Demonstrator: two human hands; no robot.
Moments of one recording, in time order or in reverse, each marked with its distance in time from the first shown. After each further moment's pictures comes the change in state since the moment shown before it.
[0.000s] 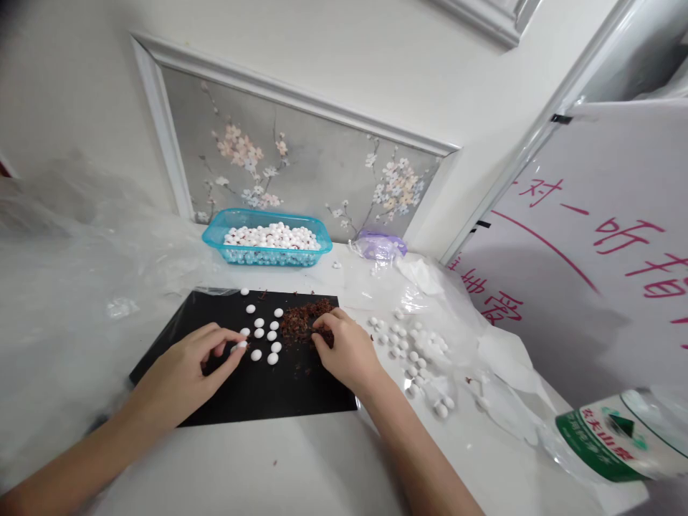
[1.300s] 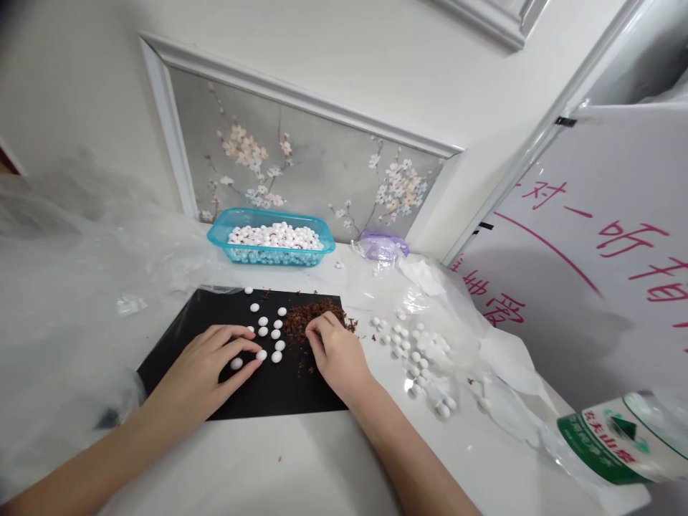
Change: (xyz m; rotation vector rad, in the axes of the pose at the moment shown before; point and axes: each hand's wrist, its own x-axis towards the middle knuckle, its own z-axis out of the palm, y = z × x) left_hand -0.003 -0.003 0.010 0.003 -0.015 0.236; right_hand -0.005 -0.008 0.018 0.061 0.050 -0.100
